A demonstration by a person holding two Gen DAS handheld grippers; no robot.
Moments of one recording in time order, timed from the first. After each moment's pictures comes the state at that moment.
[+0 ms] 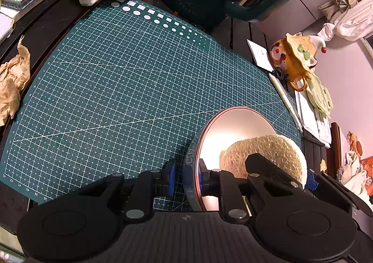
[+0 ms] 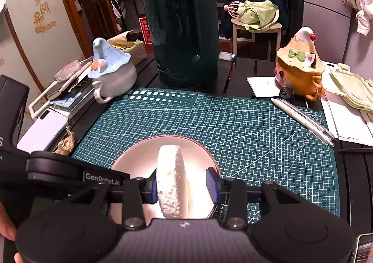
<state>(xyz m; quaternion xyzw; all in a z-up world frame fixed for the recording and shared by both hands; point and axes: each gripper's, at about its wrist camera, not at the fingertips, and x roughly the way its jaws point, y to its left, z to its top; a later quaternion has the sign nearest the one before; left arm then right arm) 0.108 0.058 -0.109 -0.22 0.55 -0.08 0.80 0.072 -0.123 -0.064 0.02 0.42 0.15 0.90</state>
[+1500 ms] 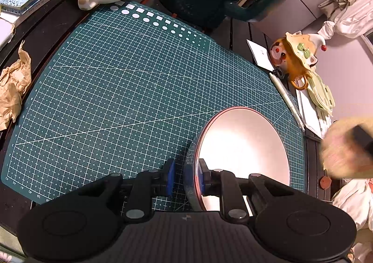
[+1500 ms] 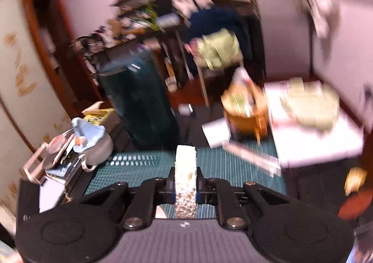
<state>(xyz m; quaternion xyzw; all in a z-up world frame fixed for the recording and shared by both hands) 0.108 0.053 -0.107 -0.20 0.55 -0.08 0.81 0.075 -0.222 -0.014 0.17 0.38 0.08 0.90</state>
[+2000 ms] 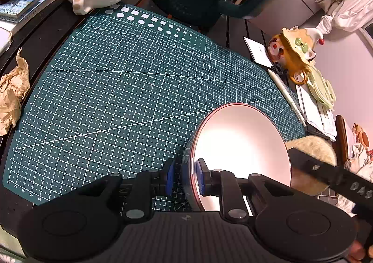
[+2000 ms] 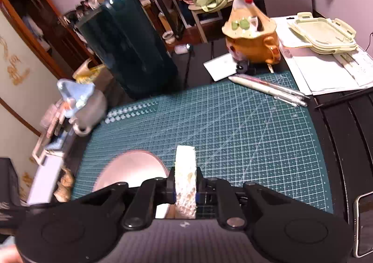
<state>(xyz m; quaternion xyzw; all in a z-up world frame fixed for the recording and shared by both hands) 0.108 0.047 -0.106 -0.19 0.54 -0.08 0.81 0.088 -0.198 -0.055 0.17 0.45 0.10 0.87</state>
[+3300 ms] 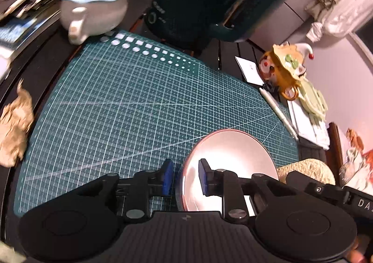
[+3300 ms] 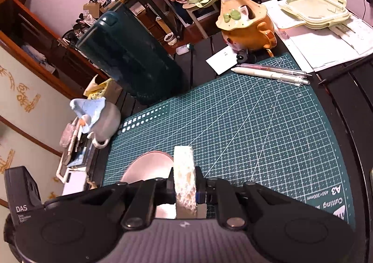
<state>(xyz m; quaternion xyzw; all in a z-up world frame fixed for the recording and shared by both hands) 0.104 0.059 -0.086 -0.20 0.52 -0.09 0.83 0.076 -0.211 -0.054 0.27 0.44 0.12 0.85</state>
